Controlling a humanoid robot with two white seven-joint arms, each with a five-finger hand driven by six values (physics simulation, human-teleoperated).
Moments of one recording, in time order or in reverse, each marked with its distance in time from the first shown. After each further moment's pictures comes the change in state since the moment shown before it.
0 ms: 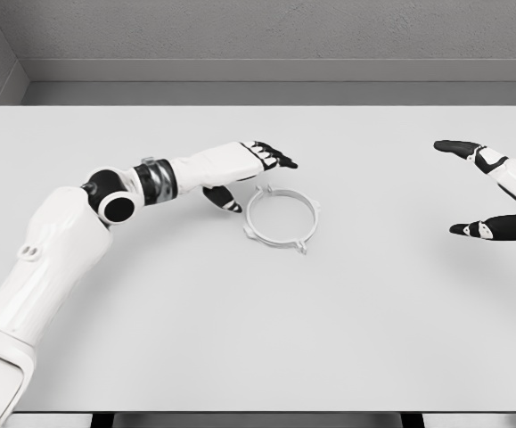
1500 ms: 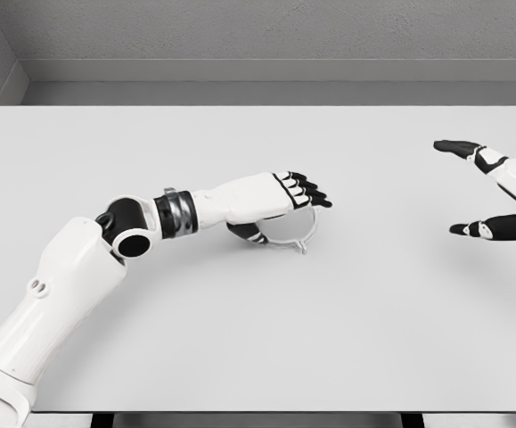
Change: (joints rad) left arm 0.126 0.015 -0.037 -0.257 -0.028 0.000 0.000; right arm 0.000 0.000 0.000 -0.003 0.001 0.000 0.000
